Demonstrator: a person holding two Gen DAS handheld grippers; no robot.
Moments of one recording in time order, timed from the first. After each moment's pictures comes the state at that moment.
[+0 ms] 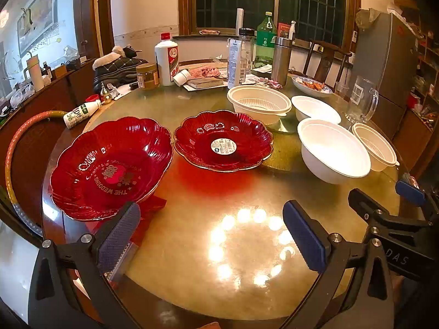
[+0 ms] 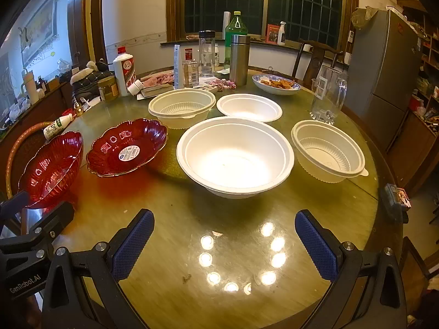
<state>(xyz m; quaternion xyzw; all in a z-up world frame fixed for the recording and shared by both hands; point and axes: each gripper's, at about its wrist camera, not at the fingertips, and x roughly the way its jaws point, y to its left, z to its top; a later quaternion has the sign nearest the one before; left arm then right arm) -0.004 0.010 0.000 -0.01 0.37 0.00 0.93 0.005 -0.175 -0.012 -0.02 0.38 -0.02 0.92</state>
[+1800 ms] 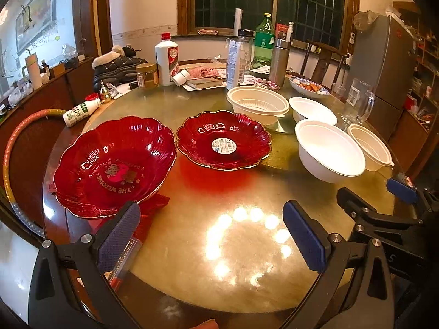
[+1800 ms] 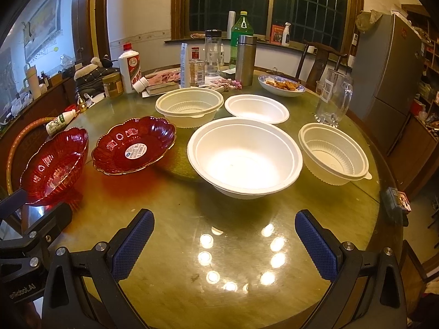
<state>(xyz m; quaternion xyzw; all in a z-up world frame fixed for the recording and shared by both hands) -0.013 0.019 0.006 -0.02 0.37 -0.01 0.93 0.006 -0.162 -0.009 -0.03 0.38 -0.01 0.92</state>
